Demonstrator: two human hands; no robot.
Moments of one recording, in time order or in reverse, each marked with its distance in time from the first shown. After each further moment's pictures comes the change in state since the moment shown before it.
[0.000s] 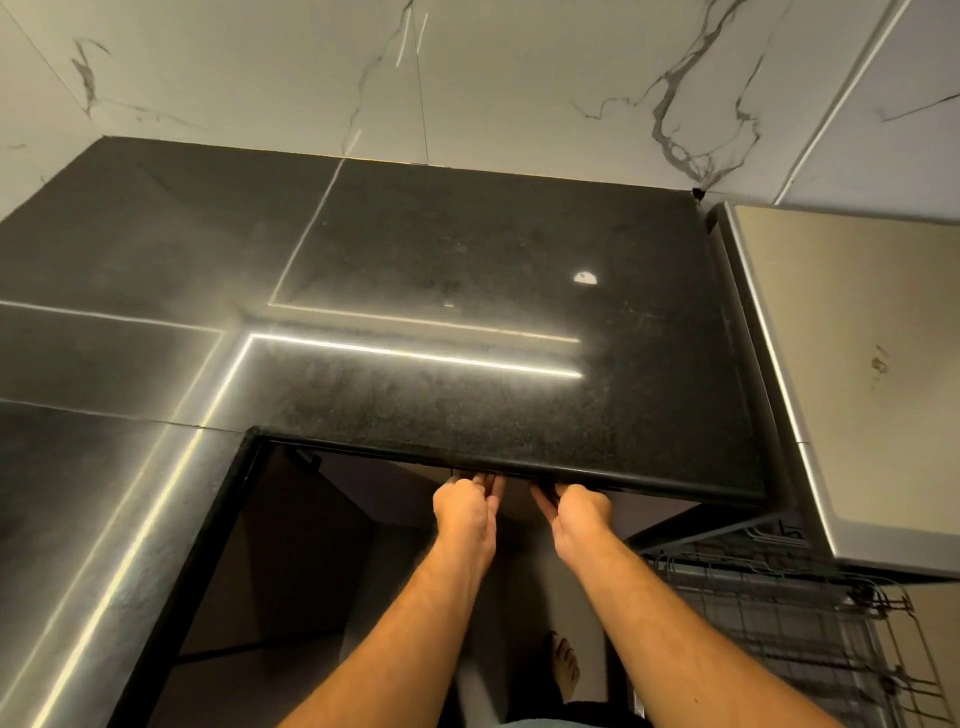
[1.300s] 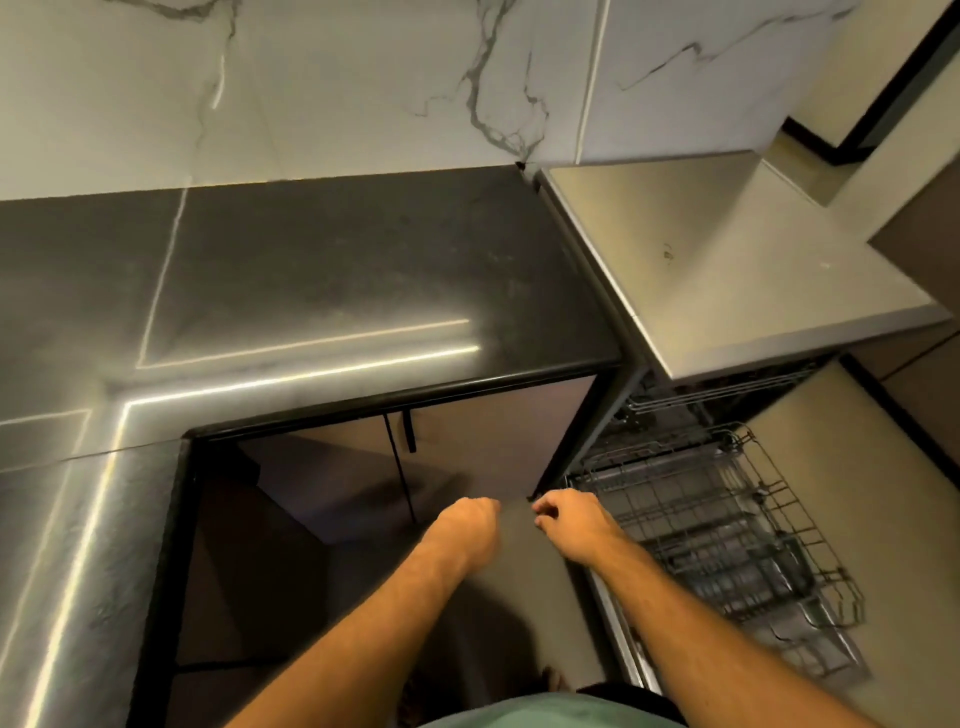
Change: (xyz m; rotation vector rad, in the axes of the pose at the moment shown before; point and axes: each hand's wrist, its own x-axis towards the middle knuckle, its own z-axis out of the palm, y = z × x) left_hand -0.058 -0.041 -0.101 2.402 -0.792 0.613; right_hand -0.080 0.047 -0.166 -1.526 -0.078 -0.479
